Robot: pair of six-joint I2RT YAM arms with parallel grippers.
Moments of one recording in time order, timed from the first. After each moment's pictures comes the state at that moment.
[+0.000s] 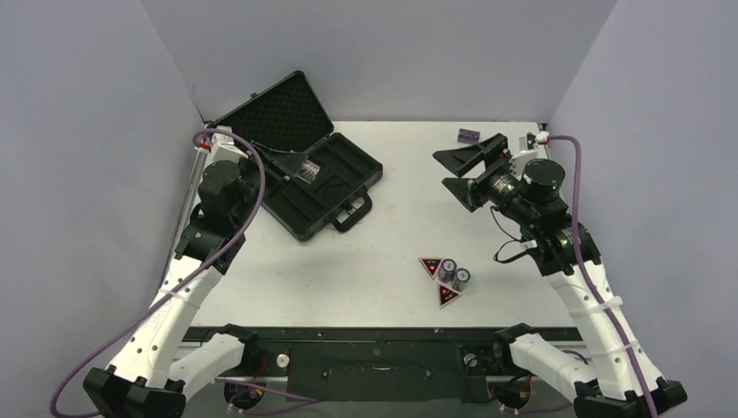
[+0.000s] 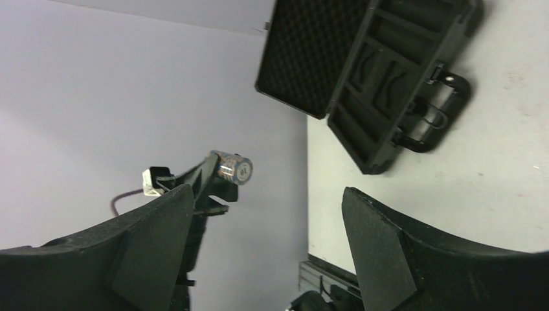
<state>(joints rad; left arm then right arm) -0.35 0.96 1.00 -0.12 -0.01 -1.03 0.36 0.96 1.17 -0.38 -0.24 1.25</state>
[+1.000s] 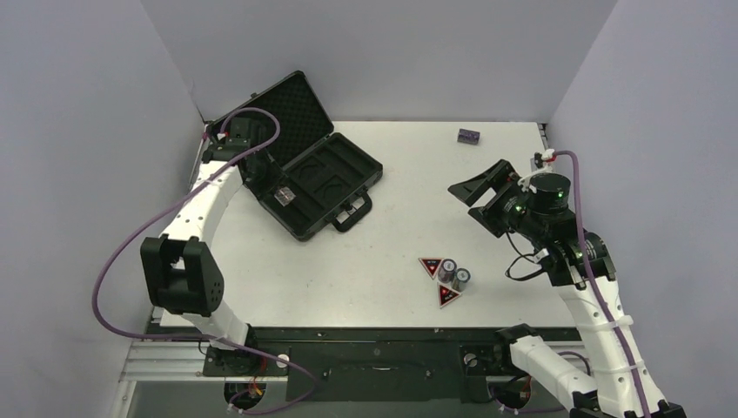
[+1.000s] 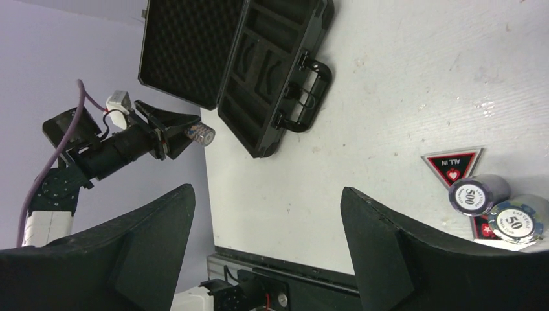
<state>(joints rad) -0.12 1.61 1.47 -0.87 -0.03 -0.81 0.28 0.87 1.16 -0.76 -0.18 0.97</state>
